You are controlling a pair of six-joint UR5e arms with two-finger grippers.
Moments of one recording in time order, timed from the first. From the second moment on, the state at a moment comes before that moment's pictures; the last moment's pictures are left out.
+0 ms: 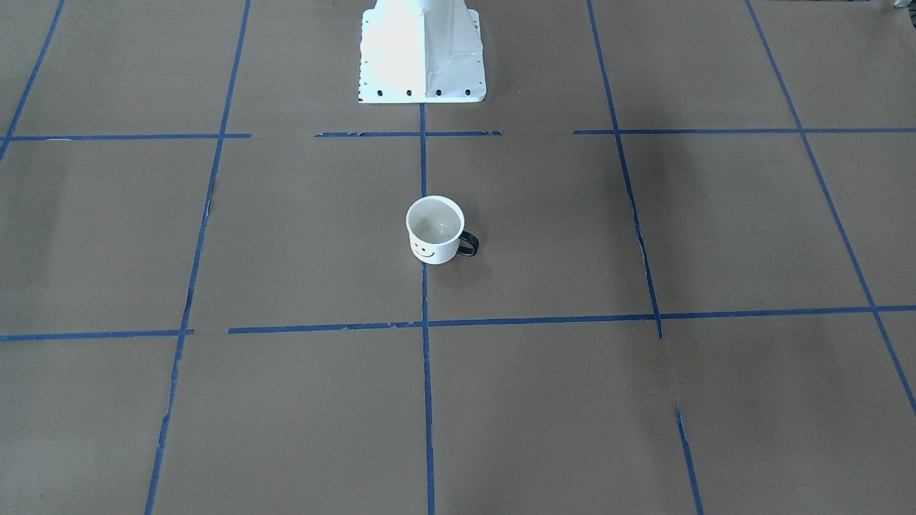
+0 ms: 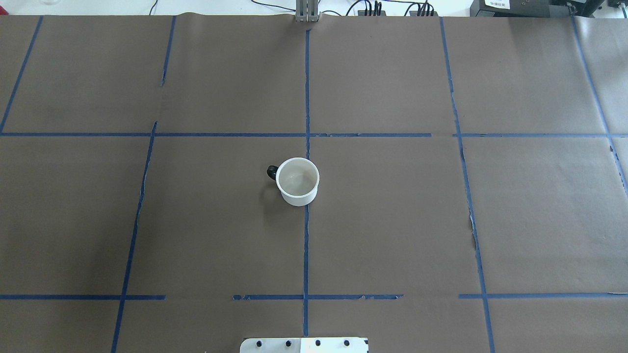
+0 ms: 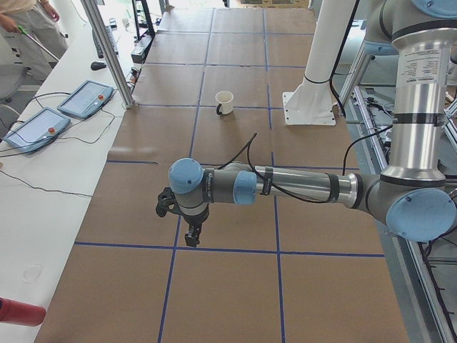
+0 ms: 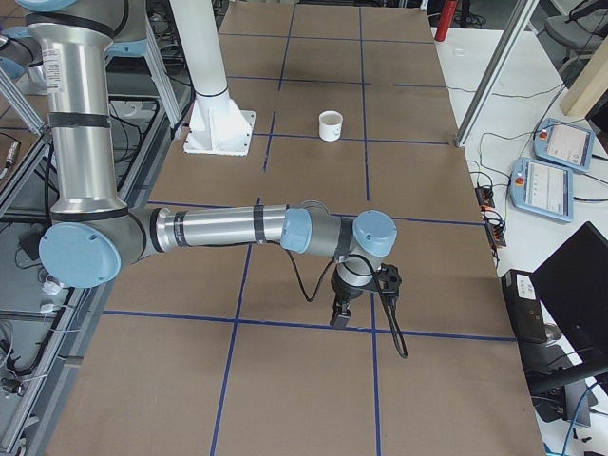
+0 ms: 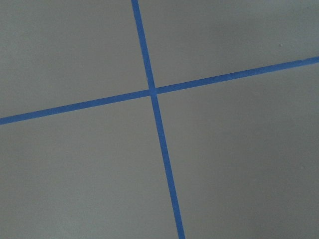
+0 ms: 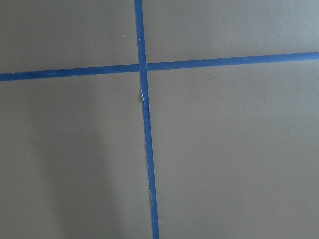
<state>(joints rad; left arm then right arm) -1.55 -1.55 -1.67 -1.52 -2.37 0.15 1.53 -1.53 1.64 -1.83 2.27 0.01</state>
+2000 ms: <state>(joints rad) -1.58 -1.55 -1.67 -1.52 -2.37 0.15 1.53 -1.53 1.64 -1.83 2.27 0.01</state>
